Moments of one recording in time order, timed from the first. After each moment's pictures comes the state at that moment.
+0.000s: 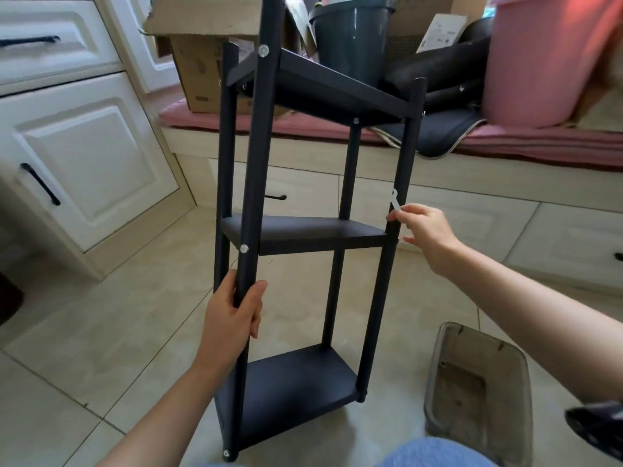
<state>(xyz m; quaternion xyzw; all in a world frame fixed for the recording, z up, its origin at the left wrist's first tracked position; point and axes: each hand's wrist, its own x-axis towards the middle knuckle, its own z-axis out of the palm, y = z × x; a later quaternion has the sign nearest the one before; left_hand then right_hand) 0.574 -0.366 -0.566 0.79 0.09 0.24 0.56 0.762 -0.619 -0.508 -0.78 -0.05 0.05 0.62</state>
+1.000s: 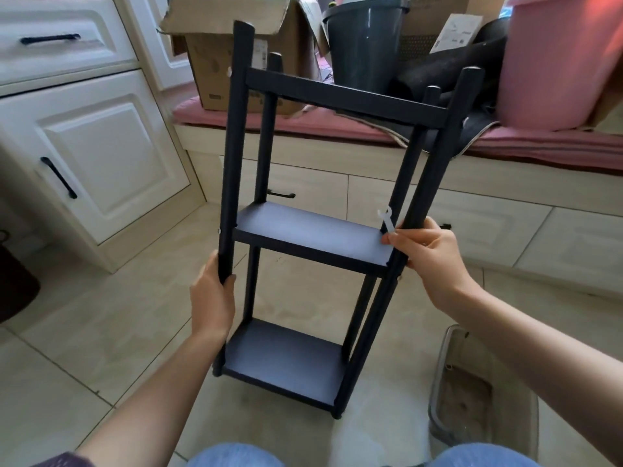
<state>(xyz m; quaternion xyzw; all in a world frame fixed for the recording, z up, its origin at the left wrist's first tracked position) 0.606 -0.309 -0.591 0.86 0.24 0.30 0.35 0.704 -0.614 -0.510 -0.73 -0.12 0.00 0.67</state>
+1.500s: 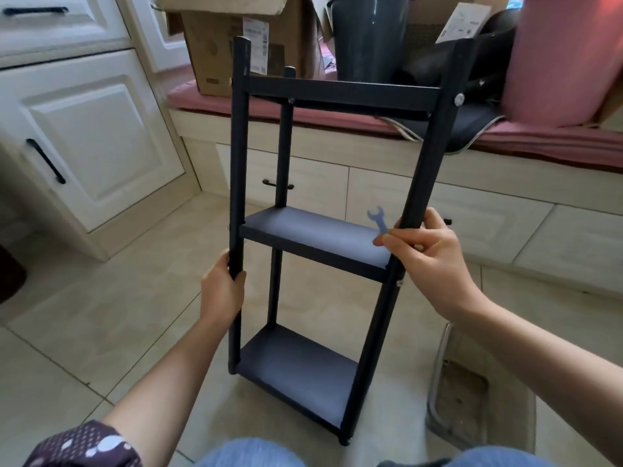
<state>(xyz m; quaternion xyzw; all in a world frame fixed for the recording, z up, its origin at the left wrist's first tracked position) 0.626 -0.307 -0.609 0.86 0.29 0.20 0.38 0.675 -0.603 -0.499 -0.78 -0.20 -0.08 0.59</state>
